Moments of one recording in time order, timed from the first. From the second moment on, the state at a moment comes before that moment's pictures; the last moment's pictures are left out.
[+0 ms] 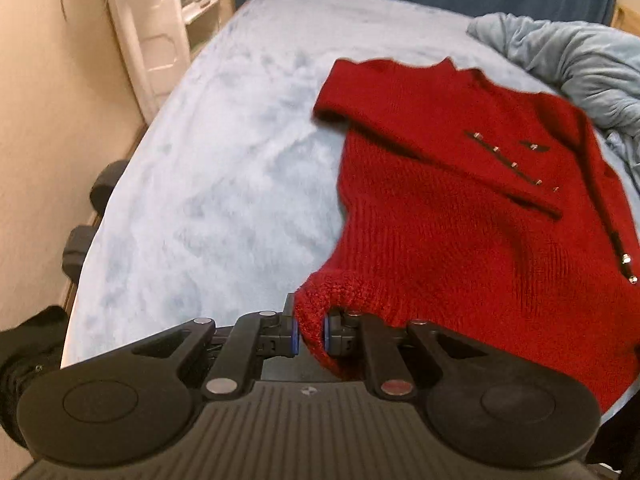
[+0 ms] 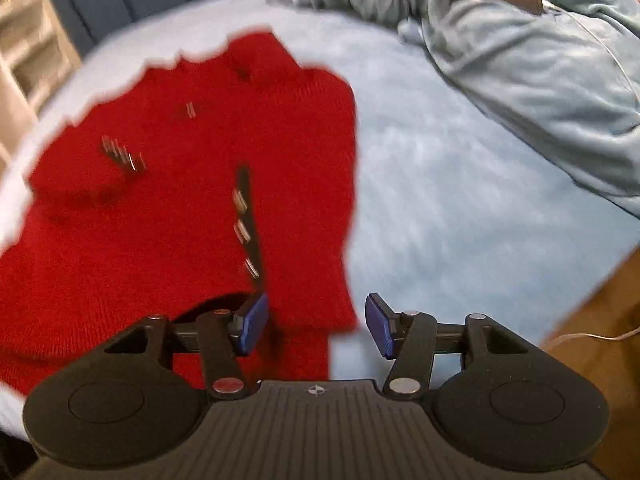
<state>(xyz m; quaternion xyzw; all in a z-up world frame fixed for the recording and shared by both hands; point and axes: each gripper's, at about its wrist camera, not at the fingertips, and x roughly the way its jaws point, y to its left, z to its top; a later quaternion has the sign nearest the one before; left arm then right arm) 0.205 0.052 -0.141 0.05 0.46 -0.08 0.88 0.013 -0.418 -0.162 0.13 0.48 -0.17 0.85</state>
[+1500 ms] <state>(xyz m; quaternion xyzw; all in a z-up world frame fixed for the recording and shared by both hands) 0.239 0.080 -0.087 -0.13 0.48 -0.05 0.86 0.015 -0.407 -0.200 0.15 0.48 -0.24 0.83</state>
